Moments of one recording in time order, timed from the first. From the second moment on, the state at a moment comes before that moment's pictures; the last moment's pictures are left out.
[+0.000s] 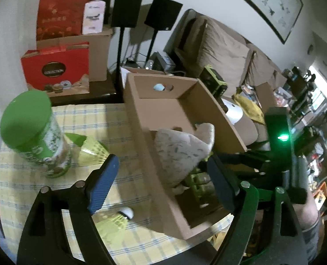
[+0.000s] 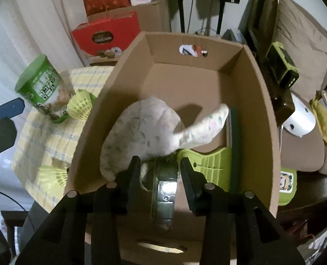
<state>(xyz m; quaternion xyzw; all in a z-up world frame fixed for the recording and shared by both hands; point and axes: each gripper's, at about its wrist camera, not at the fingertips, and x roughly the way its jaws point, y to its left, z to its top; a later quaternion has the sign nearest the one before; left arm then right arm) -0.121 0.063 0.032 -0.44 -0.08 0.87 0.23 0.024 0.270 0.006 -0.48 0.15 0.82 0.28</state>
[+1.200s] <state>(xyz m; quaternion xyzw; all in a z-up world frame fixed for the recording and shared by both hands) -0.083 -0.023 -0.053 -0.52 -0.10 0.83 0.18 -0.014 0.184 0.023 -0.43 0.09 0.87 0.22</state>
